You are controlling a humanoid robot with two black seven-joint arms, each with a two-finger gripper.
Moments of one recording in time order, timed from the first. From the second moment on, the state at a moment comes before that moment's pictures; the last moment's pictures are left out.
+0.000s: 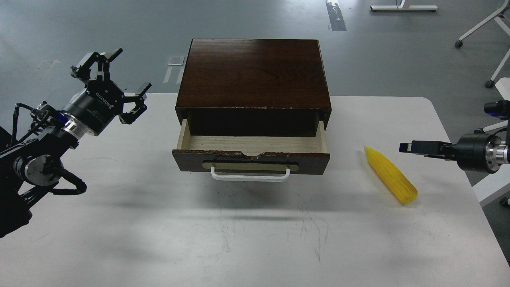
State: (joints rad) left arm -0.68 0.65 -0.52 -0.98 -0.02 -0.49 -0.49; right arm 0.89 -0.91 0.09 0.95 -1.38 0.42 0.49
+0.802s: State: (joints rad) left arm -0.65 0.65 -0.53 -0.99 -0.01 -0.49 -0.49; right arm 0.91 -0.78 -0.10 0.90 -1.41 0.28 0.49
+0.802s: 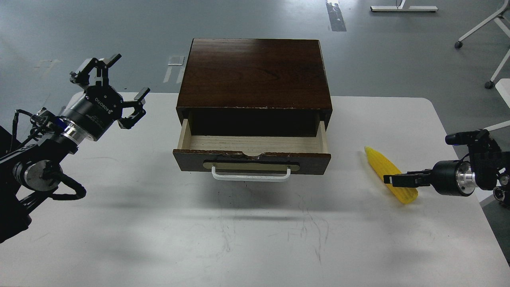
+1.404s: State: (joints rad) left arm -0.65 0.65 -0.53 -0.99 -0.01 -0.49 -0.49; right arm 1.02 -0.81 -0.14 0.94 -1.41 0.25 0.49
